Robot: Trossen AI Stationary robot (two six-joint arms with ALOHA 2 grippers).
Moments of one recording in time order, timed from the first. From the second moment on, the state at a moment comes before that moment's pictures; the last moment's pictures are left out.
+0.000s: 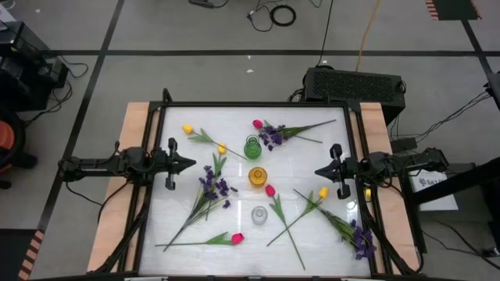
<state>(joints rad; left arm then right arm) 0.00 0.00 0.01 0.03 -0.03 0.03 0.20 0.00 0.01 0.04 0.13 0.01</state>
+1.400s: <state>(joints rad) 0.00 0.00 0.01 0.04 -0.07 0.07 0.20 0.71 0.87 -0.30 0.25 0.17</state>
